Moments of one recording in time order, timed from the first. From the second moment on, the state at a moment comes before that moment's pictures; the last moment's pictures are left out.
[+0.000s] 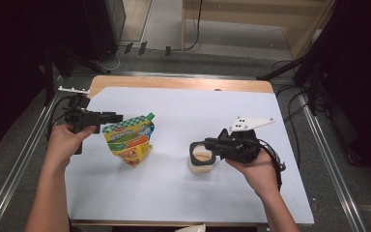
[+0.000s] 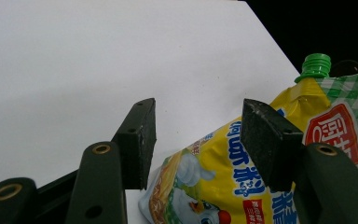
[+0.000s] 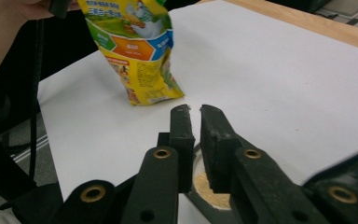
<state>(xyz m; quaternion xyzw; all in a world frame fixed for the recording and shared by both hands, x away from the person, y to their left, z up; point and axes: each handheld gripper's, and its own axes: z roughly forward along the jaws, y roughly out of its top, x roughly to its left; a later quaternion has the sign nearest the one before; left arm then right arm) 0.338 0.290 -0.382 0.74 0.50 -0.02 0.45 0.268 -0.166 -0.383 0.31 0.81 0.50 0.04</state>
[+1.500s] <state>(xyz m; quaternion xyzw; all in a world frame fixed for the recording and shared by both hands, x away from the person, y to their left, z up) 0.338 0.289 -0.383 0.75 0.49 -0.02 0.45 0.299 -0.210 -0.430 0.39 0.80 0.45 0.04</state>
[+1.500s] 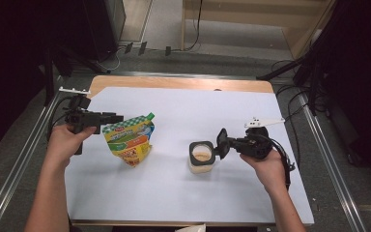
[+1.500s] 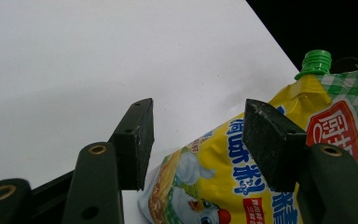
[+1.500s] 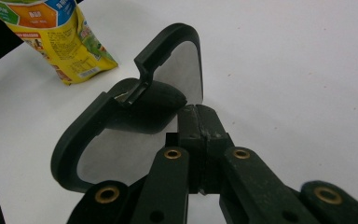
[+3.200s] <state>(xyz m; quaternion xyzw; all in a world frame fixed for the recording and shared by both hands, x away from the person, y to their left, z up) 0.340 0.289 -0.387 0.75 0.50 -0.03 0.44 0.291 -0.170 -0.439 0.35 0.82 0.45 0.01</state>
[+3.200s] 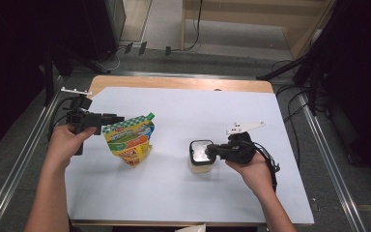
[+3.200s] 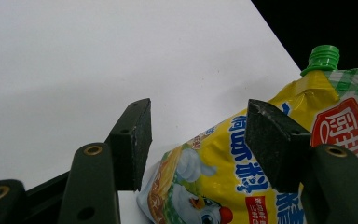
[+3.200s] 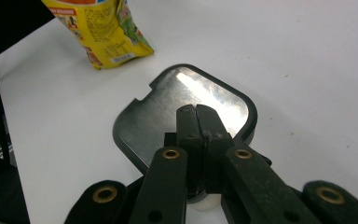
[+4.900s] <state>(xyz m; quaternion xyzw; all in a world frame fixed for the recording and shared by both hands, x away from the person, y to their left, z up) 0.341 0.284 -0.391 0.75 0.49 -0.05 0.44 0.317 -0.250 -0.458 0.42 0.77 0.47 0.09</state>
